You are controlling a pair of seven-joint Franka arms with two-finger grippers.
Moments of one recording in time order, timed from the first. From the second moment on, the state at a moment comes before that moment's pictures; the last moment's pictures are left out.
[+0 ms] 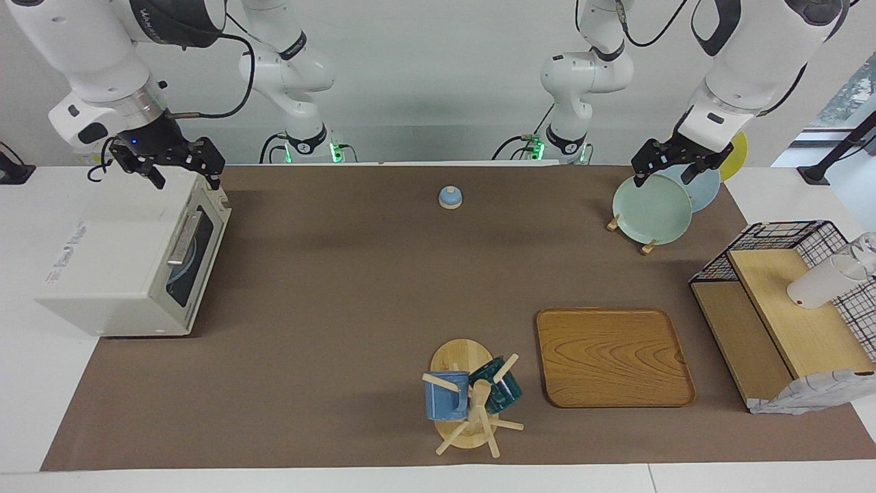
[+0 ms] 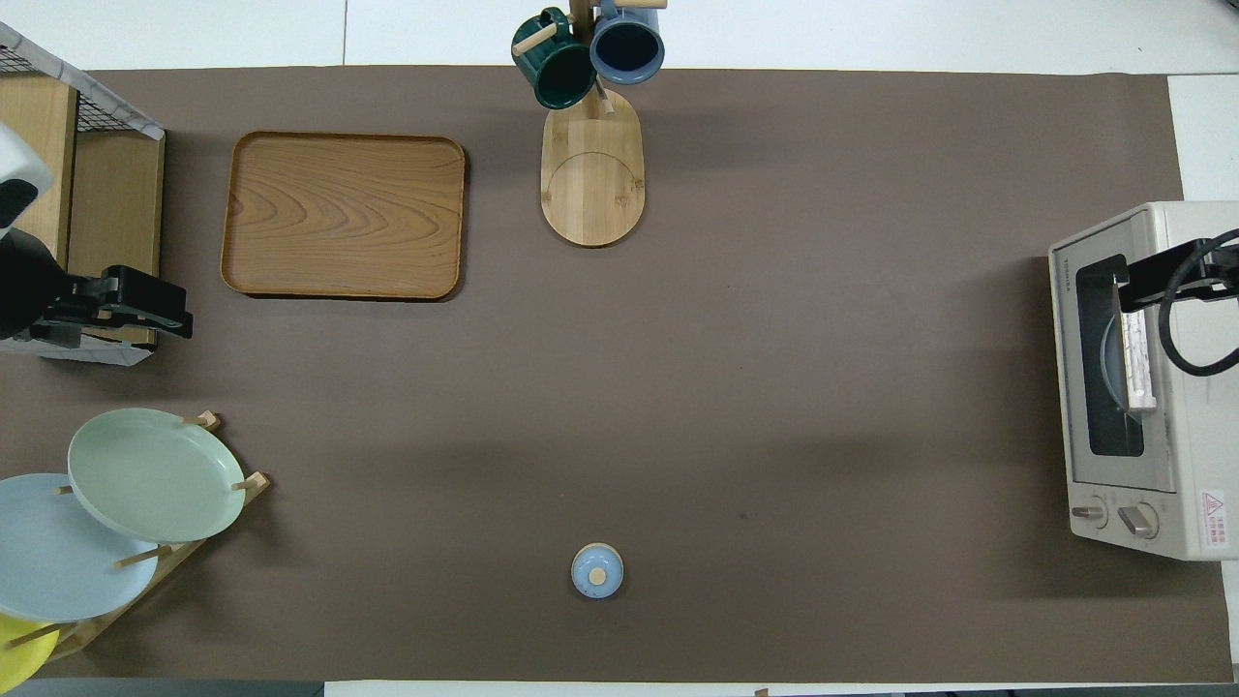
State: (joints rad) left arm -0.03 -0.02 -0.09 -1.60 -0.03 1.49 -0.11; right arm -0.05 0.03 -0.02 -1.51 -0.03 1.47 -0.04
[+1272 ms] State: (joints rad) left arm -0.03 -0.02 -0.09 -1.60 -0.03 1.49 -0.11; right arm -0.04 -0.01 -0.02 -1.64 -0.05 1.58 -0.16
